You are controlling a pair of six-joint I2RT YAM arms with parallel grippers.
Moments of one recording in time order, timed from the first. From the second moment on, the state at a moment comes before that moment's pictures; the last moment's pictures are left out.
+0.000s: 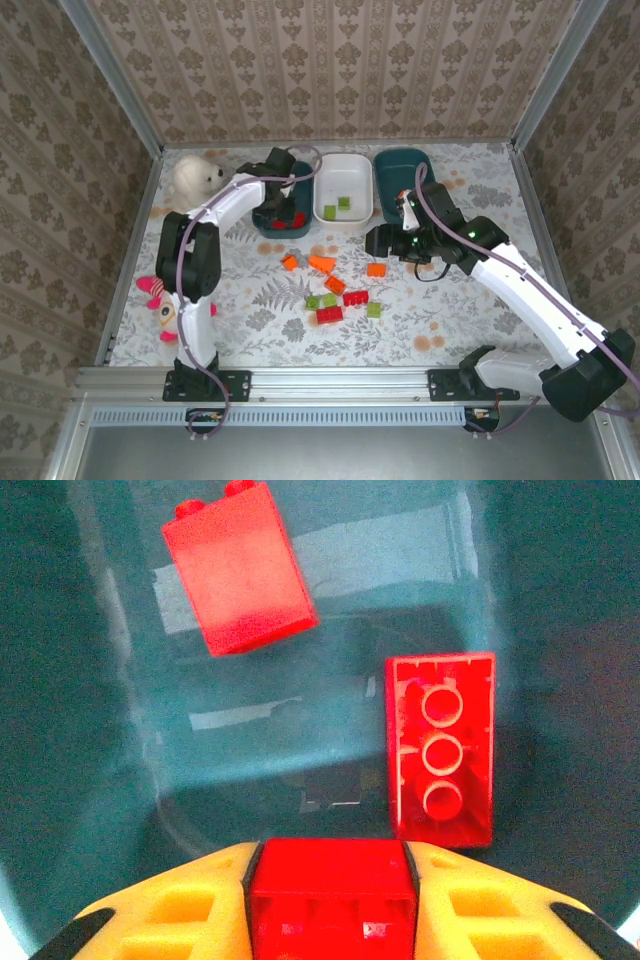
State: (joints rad) left arm -0.46 2.02 1.64 -0.89 -0.06 -0.19; right arm 0.51 1.19 1.17 -0.86 -0.24 0.62
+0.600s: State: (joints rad) left arm -0.43 2.16 1.74 -0.92 -0.06 -0.19; right arm 0.50 1.21 1.17 -0.85 -0.28 0.60
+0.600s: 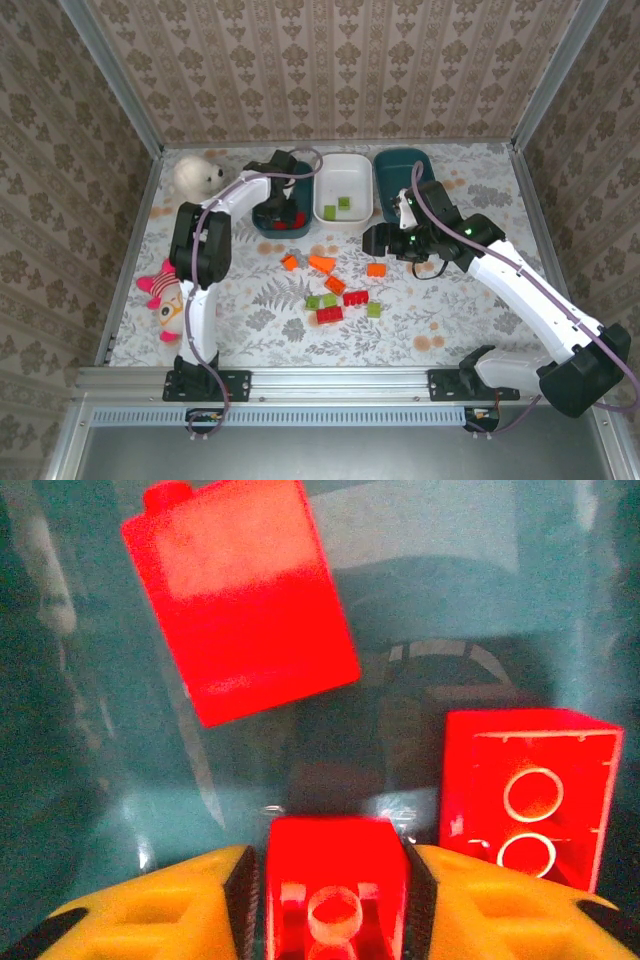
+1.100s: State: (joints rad) left arm -0.44 1.79 1.55 -0.88 -0.03 -0.37; right arm 0.67 1.51 1.36 -0.86 -0.22 0.48
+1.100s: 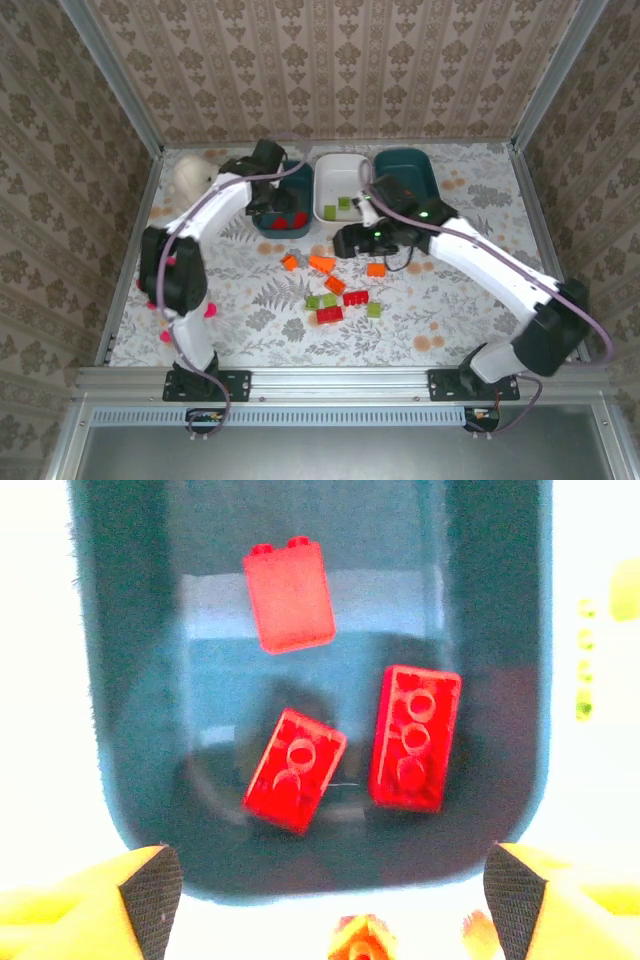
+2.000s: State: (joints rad) left arm -0.32 0.50 0.69 -1.10 0.02 -0.85; right arm 0.94 2.34 2.03 -0.97 0.09 0.32
